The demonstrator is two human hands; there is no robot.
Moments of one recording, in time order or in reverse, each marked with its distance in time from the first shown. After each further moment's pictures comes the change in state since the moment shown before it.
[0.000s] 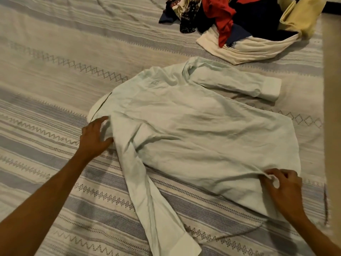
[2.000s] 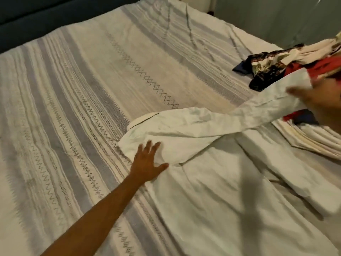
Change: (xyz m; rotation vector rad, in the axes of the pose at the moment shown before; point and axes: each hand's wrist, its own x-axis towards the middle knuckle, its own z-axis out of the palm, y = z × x) left_hand 0.010 0.108 0.088 0.003 0.039 -0.318; right_hand 0.344 -0.435 -0.102 0.318 -0.107 -0.433
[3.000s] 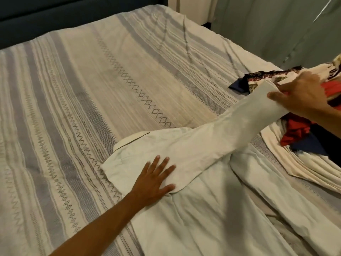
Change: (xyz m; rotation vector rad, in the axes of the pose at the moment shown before) left_hand 0.047 0.034 0.007 0.146 0.084 0.336; right_hand 0.092 -0.048 0.042 -0.769 -0.074 -0.417
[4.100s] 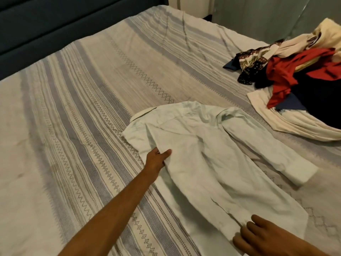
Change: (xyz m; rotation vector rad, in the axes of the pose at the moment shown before) left_hand -0.093 0.096 -0.038 -1.617 0.195 -0.885; right_hand -0.489 0.053 0.049 -0.217 -0.190 -1.299
